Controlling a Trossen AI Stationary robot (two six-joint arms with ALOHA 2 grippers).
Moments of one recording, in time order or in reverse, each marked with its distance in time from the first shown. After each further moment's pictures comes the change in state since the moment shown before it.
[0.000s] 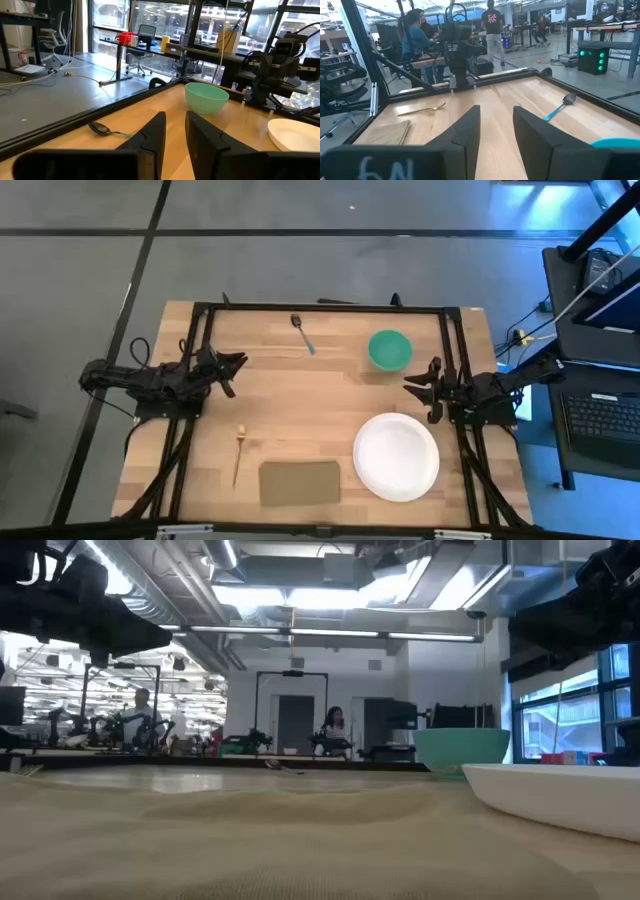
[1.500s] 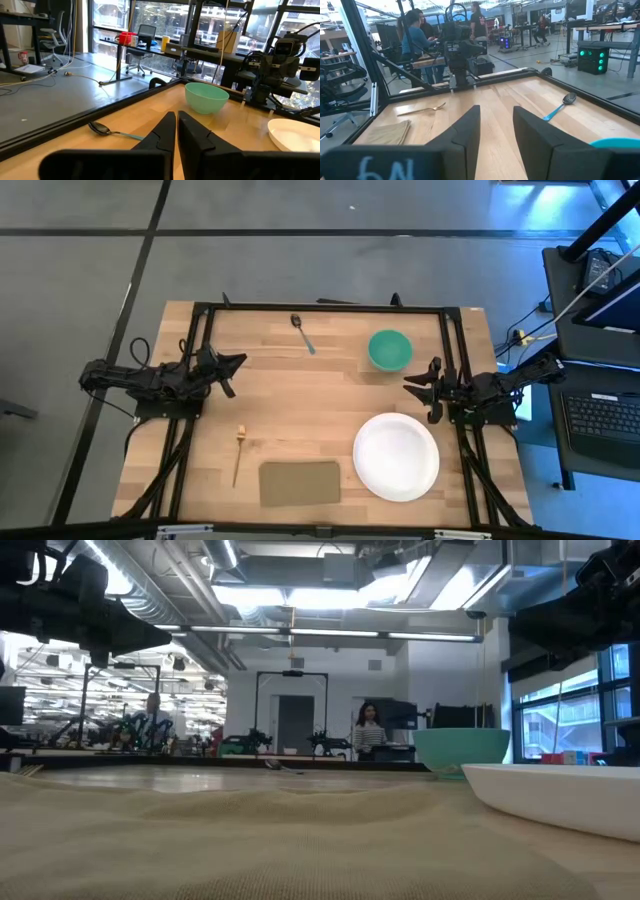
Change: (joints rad) left arm 0.000 0.000 0.000 0.000 0.000 0.000; right arm 0.000 0.000 0.000 0.000 0.000 0.000
